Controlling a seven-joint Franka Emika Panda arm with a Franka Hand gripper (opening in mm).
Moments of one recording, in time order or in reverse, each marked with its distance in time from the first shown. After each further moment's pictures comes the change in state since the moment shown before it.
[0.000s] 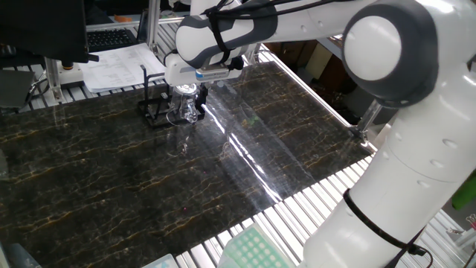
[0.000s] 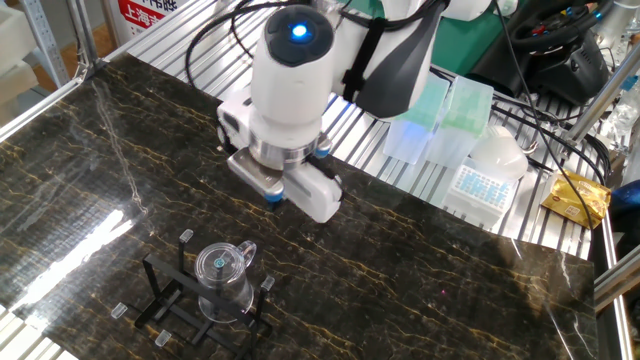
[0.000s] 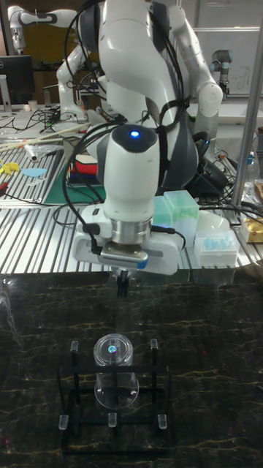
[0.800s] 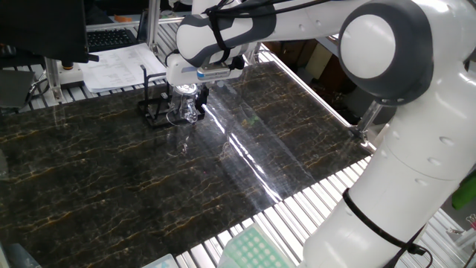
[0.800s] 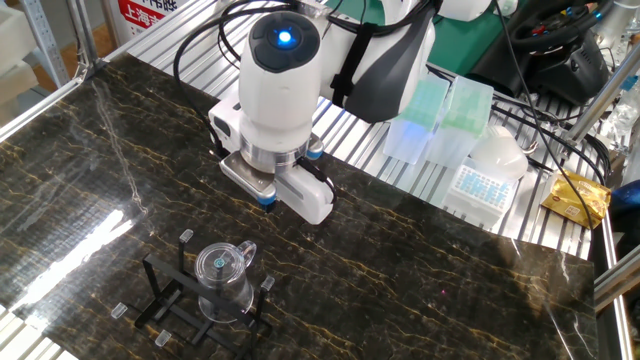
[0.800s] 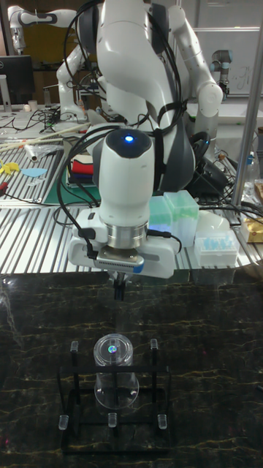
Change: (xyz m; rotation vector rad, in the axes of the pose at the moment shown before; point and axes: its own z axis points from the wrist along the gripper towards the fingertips) arm -0.008 -0.007 0.006 -0.003 0.016 -0.010
